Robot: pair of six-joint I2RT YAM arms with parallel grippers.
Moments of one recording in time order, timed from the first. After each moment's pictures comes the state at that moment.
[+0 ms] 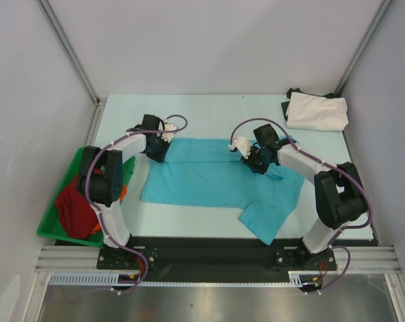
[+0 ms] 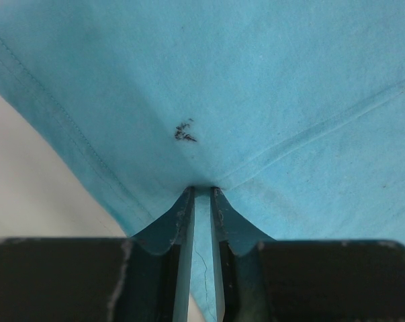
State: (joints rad) left arm -0.20 1.90 1.25 -0.49 0.13 0.31; right arm 0.40 1.67 1.10 -0.53 -0.23 -0.68
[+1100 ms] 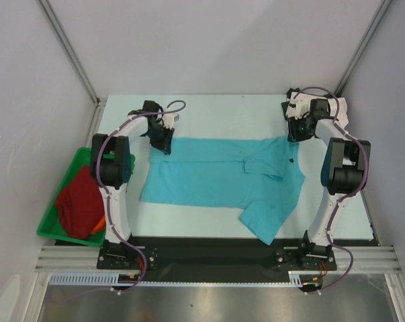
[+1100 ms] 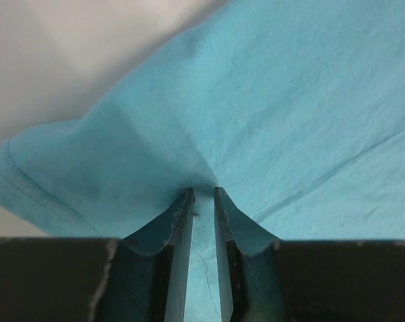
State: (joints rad) left arm -0.14 2.17 1.66 -0.73 0.34 0.29; right arm -0.12 2.00 1.47 -0.41 -0.32 -0.34
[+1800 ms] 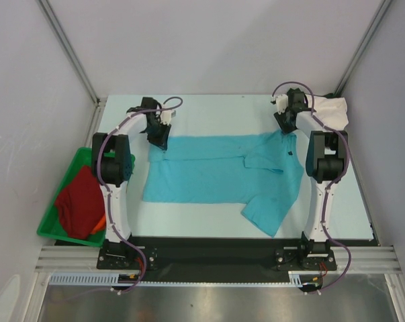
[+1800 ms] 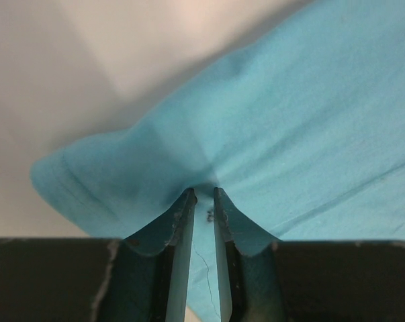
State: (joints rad) left arm -0.13 2.21 1.73 -0.75 0.27 0.26; right arm 0.00 2.26 1.75 -0.41 -0.03 -0.48
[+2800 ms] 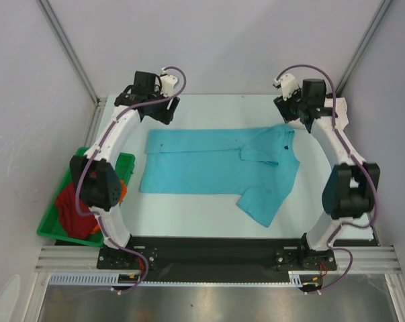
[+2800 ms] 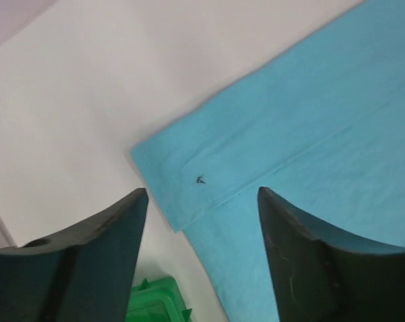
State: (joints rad) left arm -0.22 1.89 1.81 -0.71 0.10 0.31; right arm 0.04 1.81 1.57 -0.34 -0.18 -0.55
